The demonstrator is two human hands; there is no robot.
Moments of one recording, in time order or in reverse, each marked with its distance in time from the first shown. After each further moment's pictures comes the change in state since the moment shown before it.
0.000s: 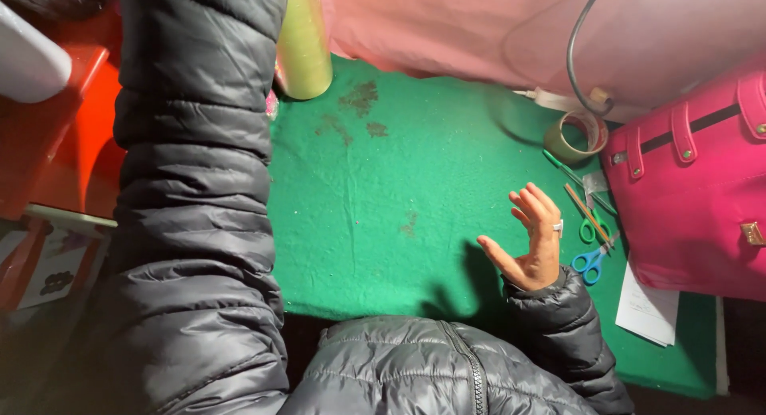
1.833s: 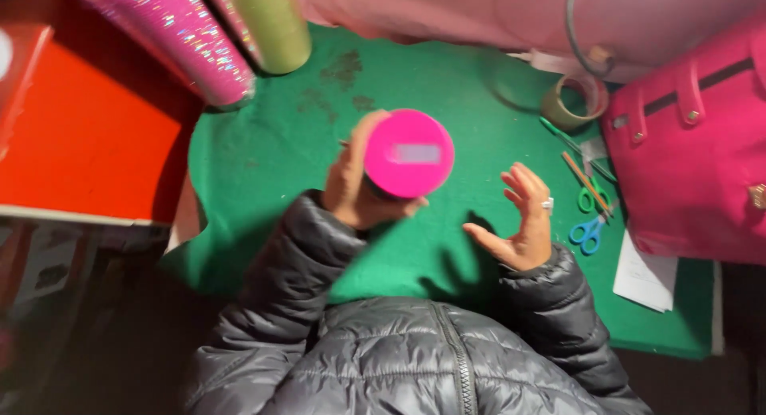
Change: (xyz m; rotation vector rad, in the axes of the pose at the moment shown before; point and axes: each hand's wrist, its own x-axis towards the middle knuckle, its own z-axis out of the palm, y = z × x) left_hand -0.152 0.101 0.006 -0.768 -0.217 -0.360; right_hand -0.011 0.003 0.004 0.036 -0.076 0.053
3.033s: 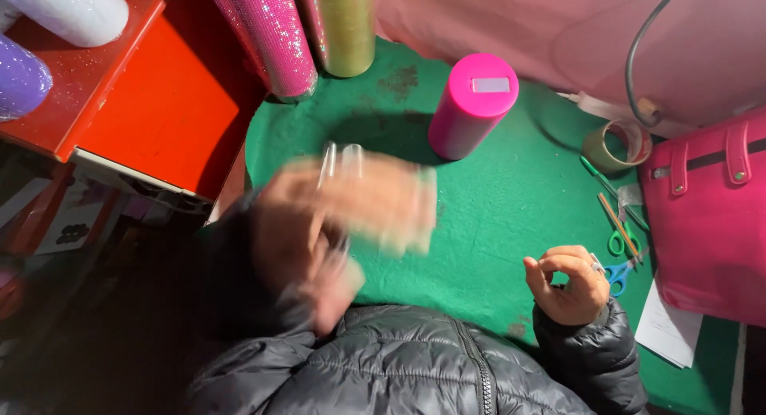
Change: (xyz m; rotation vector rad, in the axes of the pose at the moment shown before) left_hand 0.012 0.107 -0.115 -0.692 -0.295 0.891; right_hand -0.006 -0.034 -0.022 -0.083 0.043 -0.263
